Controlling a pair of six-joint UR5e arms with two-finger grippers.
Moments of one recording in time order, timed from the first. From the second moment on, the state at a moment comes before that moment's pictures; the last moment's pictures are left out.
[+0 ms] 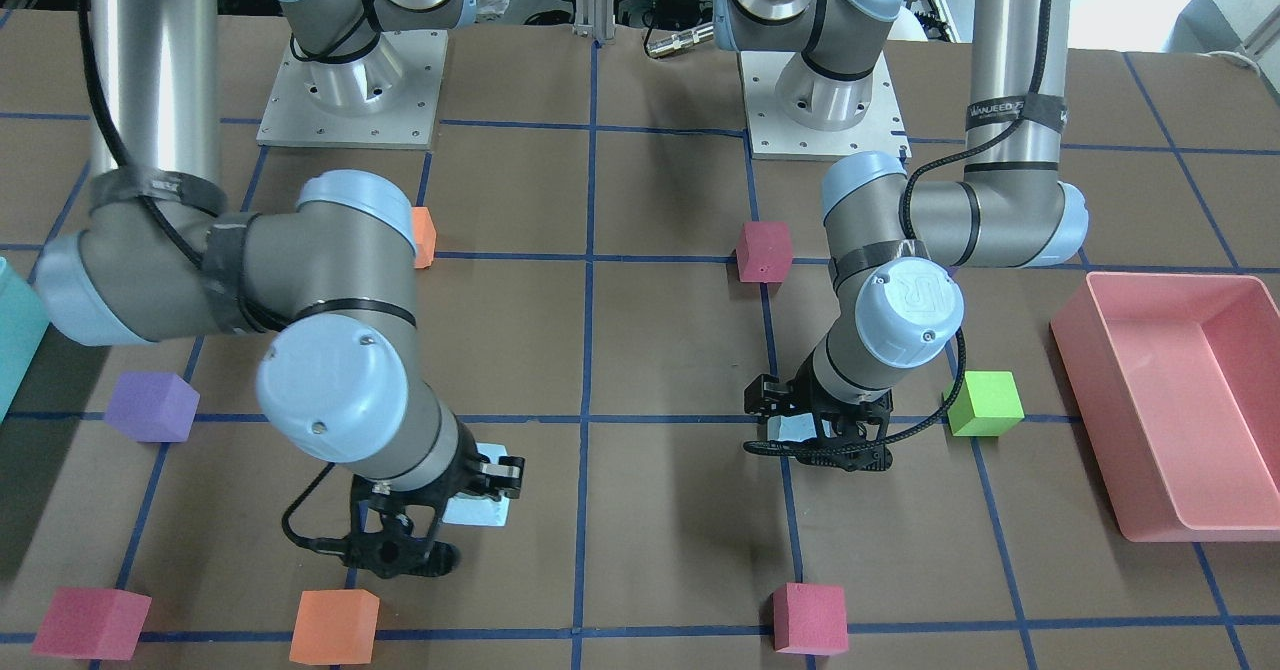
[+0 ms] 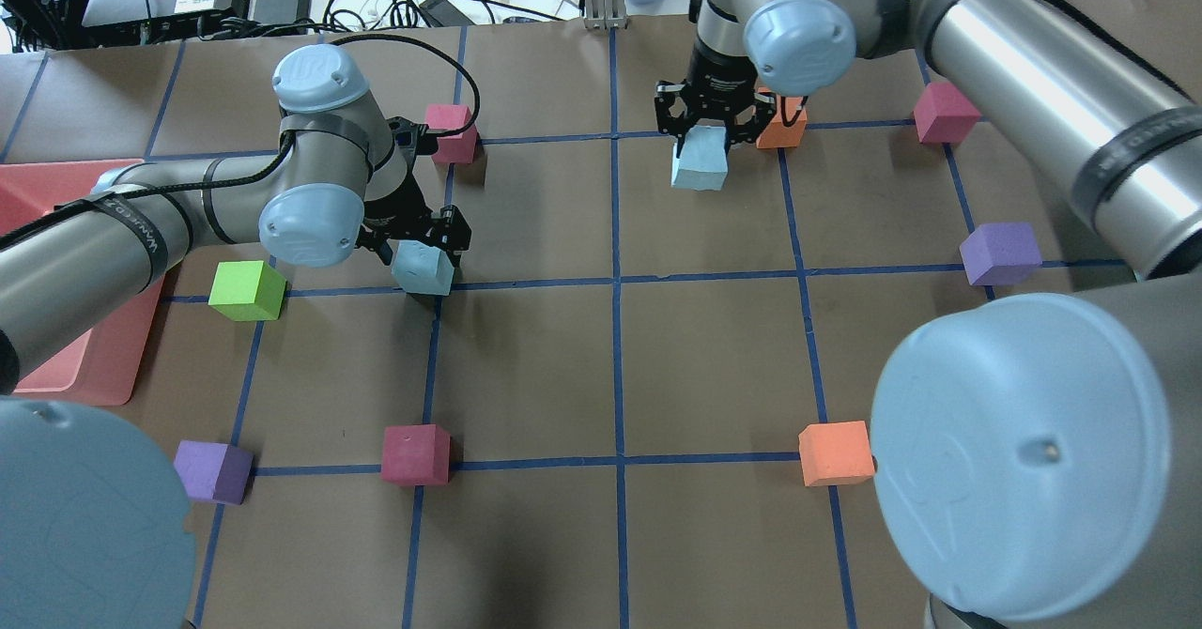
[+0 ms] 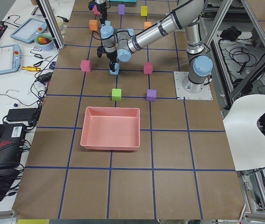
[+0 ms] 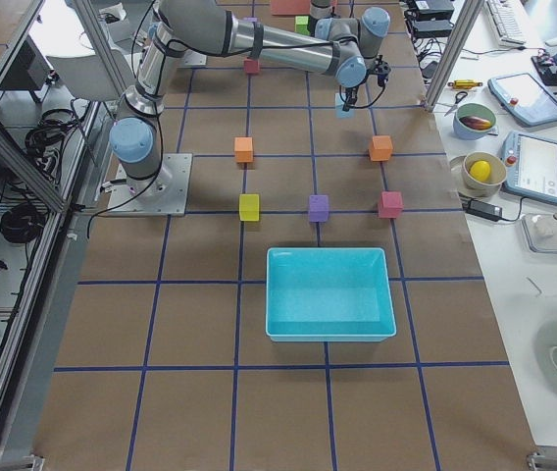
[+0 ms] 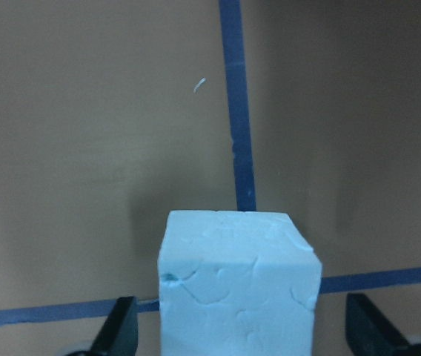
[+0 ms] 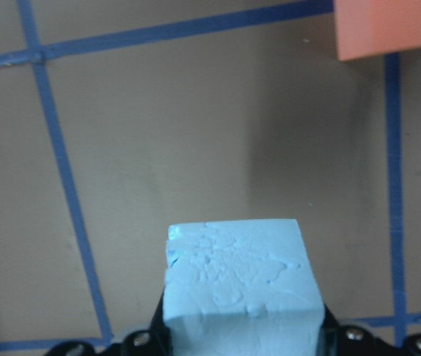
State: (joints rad) left arm -1.55 -2.00 -1.79 -0.99 1.56 0.11; right arm 1.74 -0.93 1.23 -1.83 -1.46 0.29
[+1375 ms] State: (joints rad) left arm -1.55 -2.00 -1.73 -0.95 1.55 0.08; right arm 1.84 -0.76 1.11 -1.88 -1.45 0.35
